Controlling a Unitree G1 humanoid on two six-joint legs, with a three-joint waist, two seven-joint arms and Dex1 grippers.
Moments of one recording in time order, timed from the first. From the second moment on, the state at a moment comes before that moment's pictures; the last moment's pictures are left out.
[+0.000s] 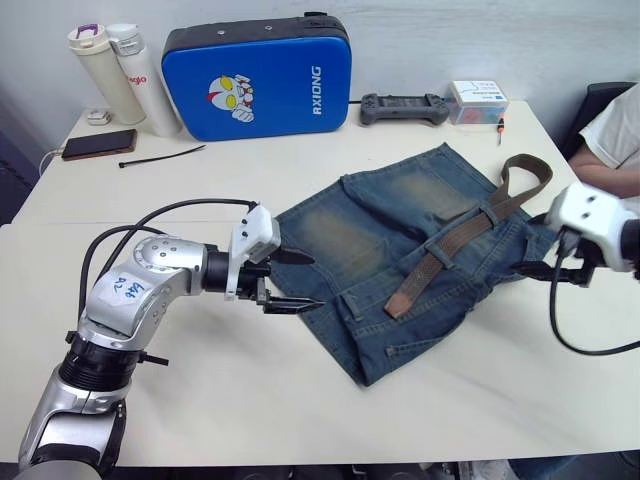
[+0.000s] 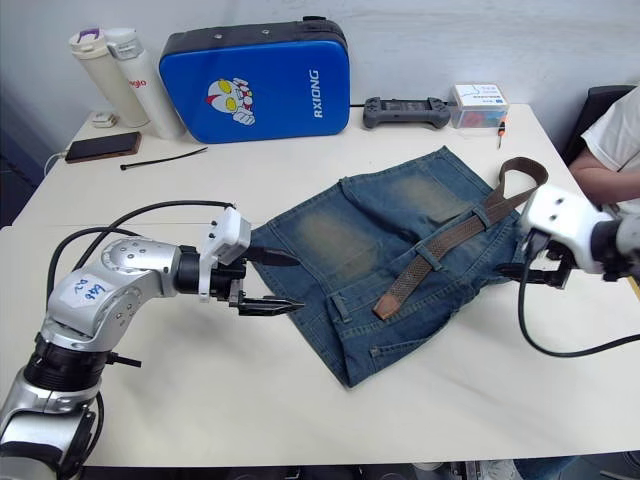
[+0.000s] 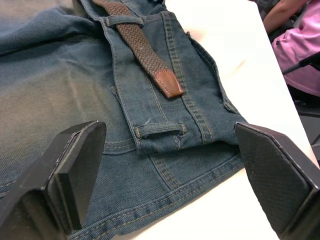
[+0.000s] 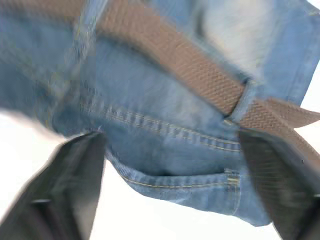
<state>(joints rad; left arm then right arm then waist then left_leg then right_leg) -0.57 0.68 -0.13 -0.27 -0.52 0.77 -1.00 -0.44 -1.24 -0.10 0.01 0.26 0.51 1.20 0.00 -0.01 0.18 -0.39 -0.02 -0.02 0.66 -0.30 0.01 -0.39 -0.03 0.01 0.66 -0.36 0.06</state>
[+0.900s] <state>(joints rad) -0.57 0.68 -0.13 -0.27 -0.51 0.76 -0.98 -0.45 -0.47 -0.67 -0.07 1.17 1.61 0.18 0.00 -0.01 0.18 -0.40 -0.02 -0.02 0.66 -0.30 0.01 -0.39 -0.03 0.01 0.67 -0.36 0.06</state>
